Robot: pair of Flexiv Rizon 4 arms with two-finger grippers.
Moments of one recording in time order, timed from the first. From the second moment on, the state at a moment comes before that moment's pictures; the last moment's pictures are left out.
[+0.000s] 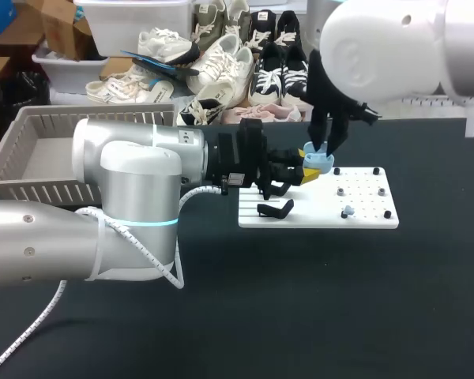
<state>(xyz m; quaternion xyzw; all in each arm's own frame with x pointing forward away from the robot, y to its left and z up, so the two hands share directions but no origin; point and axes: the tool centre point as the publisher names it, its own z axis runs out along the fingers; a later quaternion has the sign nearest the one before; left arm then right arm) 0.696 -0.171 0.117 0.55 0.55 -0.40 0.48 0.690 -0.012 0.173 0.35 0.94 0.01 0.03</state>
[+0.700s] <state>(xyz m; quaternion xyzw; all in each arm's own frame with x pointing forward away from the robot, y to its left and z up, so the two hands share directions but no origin) 0.696 -0.171 0.117 0.55 0.55 -0.40 0.48 0.687 -0.018 0.173 0.36 0.93 0.01 0.02</state>
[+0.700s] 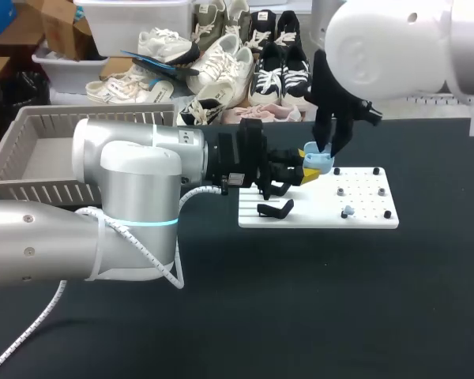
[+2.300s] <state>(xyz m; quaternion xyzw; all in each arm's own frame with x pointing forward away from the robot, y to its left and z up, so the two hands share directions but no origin) 0.695 -0.171 0.117 0.55 0.55 -0.40 0.48 0.691 -0.015 0.170 0.35 0.94 0.02 0.02</state>
